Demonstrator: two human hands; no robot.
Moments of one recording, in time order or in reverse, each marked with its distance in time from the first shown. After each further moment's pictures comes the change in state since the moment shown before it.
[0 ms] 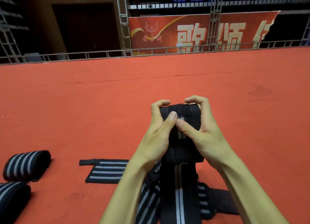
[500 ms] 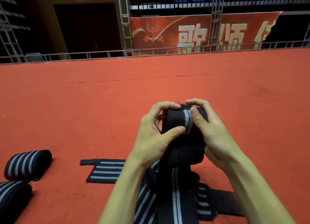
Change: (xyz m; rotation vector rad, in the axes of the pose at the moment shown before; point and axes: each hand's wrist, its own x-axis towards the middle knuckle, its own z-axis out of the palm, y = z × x) left_hand 0.002 0.001 -0.008 0.106 0.071 0.240; right_hand 0.003 -0.006 -0.004 0.245 0.042 0.193
